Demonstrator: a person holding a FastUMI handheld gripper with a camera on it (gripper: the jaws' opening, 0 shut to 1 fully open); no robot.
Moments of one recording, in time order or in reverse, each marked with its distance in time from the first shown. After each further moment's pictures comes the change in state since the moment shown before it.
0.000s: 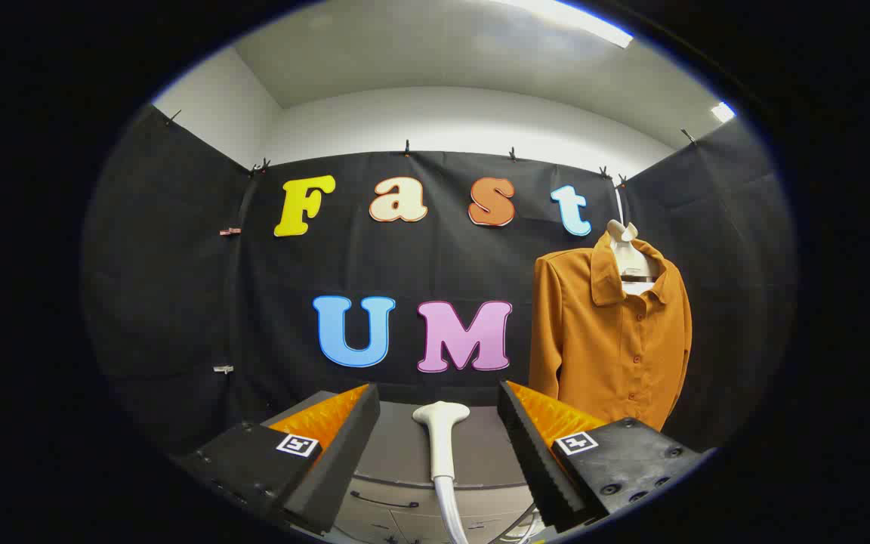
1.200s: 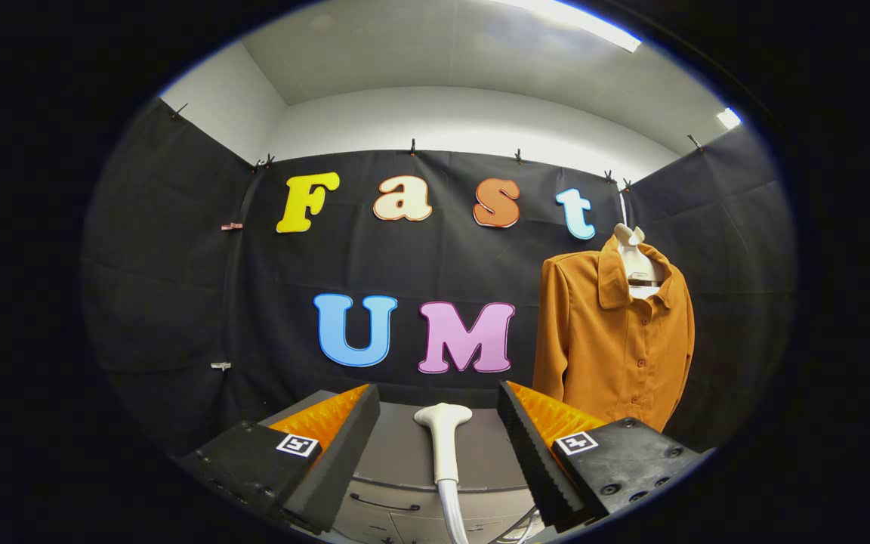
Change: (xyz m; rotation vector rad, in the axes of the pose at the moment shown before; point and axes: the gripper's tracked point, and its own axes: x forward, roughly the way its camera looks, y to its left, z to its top) arm 0.010 0.014 -0.006 -0.029 0.007 0.000
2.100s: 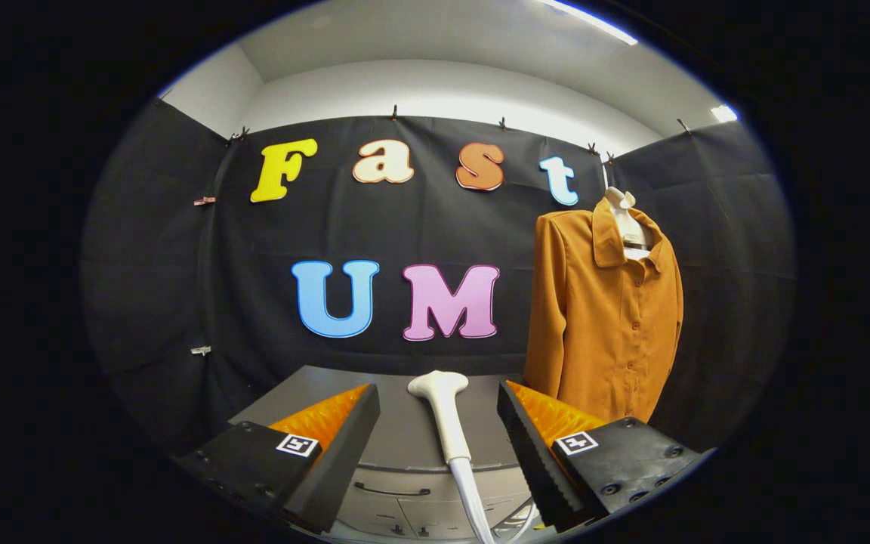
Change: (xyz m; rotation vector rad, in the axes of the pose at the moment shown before) arm 0.019 0.010 -0.050 0.004 0.146 -0.106
